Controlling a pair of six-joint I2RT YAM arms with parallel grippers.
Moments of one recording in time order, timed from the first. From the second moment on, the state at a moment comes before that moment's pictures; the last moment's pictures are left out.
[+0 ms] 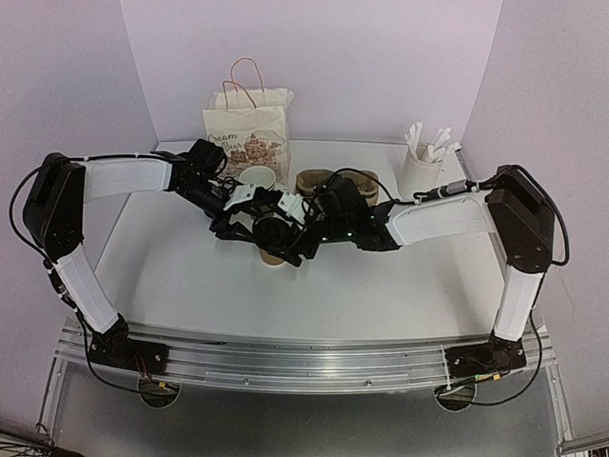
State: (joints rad) left arm -0.54 1.74 1.16 -0.52 0.73 1.07; right arm 0.98 1.93 1.17 0.21 -0.18 -0.17
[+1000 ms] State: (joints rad) left arm -0.55 1.74 1.17 -0.51 0.73 1.07; right arm 0.98 1.93 1.17 0.22 -0.16 -0.16
